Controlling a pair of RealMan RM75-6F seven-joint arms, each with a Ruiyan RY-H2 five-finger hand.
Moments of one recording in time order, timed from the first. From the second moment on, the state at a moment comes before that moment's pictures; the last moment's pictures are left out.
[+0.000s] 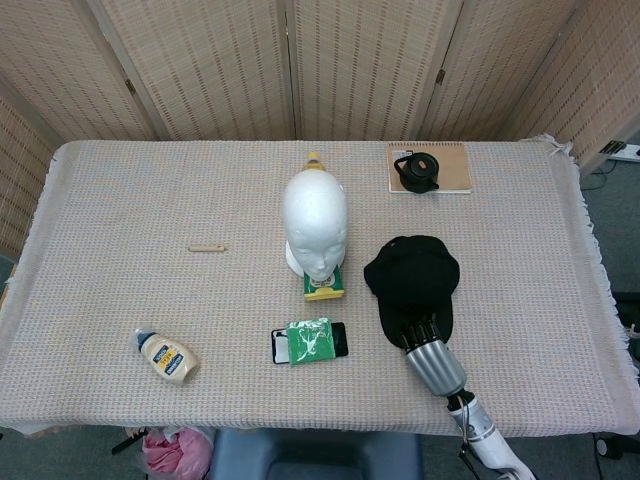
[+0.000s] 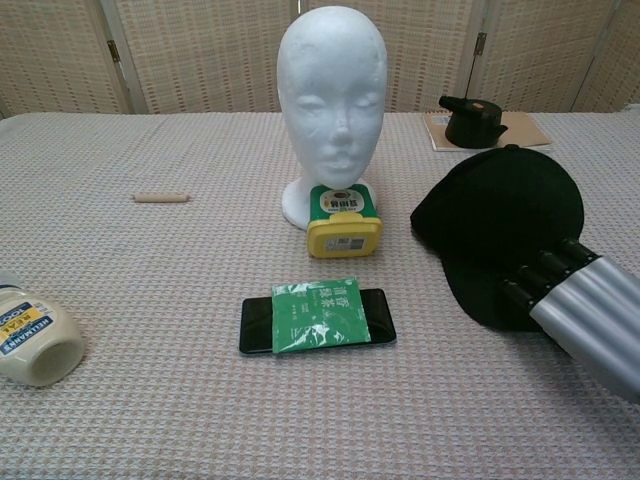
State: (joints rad) left arm 0.32 -1.12 0.16 -1.27 1.95 2.18 -0.29; right arm 0.26 -2.13 -0.05 -0.28 -1.81 1.65 -0.46
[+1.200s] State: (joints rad) left arm 0.34 -1.15 0.12 -1.29 1.91 2.18 -0.23; right arm 0.39 -2.12 0.11 -0.18 -1.58 1.83 -0.15
